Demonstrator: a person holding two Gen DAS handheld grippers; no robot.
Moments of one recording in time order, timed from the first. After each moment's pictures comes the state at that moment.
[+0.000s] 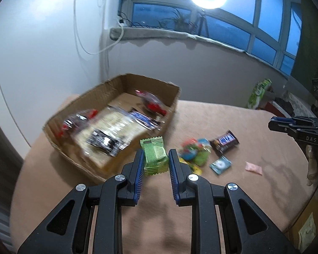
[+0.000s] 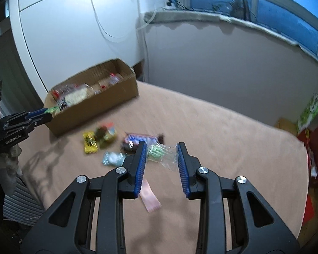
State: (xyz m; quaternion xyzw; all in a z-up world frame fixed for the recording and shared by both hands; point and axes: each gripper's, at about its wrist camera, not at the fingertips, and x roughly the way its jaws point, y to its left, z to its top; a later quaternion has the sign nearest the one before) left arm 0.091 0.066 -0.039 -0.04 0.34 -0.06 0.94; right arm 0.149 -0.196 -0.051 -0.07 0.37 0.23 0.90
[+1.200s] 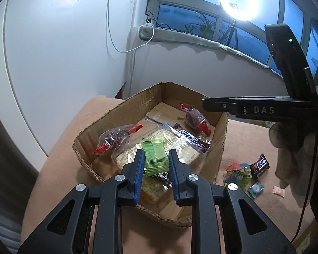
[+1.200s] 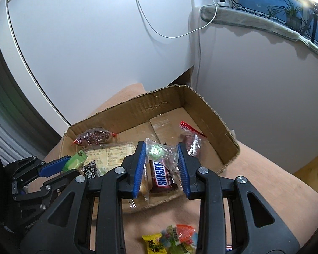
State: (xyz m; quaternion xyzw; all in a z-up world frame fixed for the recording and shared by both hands) left arm 0.132 0.133 -0.044 -0.07 0.34 -0.01 0.94; right arm 0.258 0.007 -0.052 -0.09 0.39 0.33 0.85
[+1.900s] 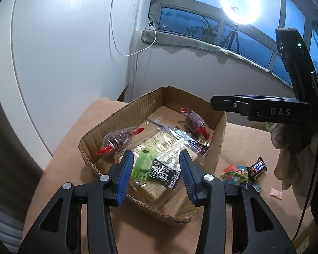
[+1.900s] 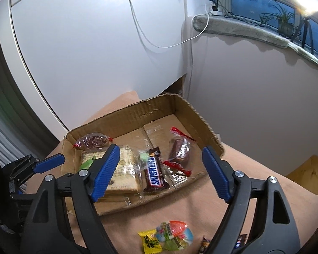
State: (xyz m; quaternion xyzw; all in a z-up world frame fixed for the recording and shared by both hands) left arm 0.122 0.132 -0.034 -0.08 0.33 -0.01 0.94; right arm 0.246 -0.012 -0.031 -0.09 0.37 0.31 0.87
